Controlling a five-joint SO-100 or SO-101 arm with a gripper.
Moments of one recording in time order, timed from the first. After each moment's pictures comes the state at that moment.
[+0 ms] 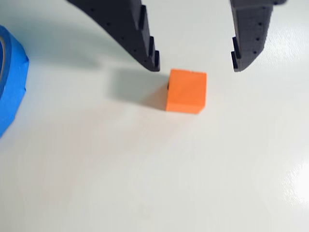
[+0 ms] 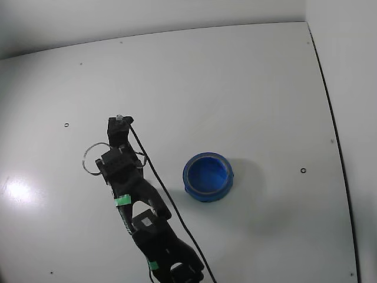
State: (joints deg) arm -29.2 80.1 85.8 59.9 -44.9
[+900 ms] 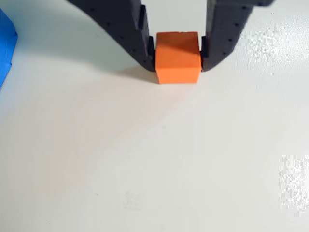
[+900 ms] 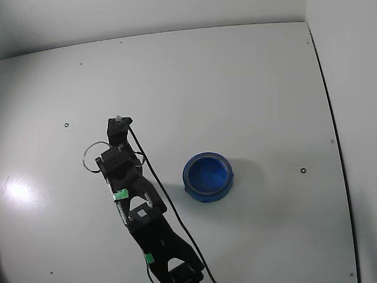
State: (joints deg) arm -29.2 70.5 78.6 59.9 -45.2
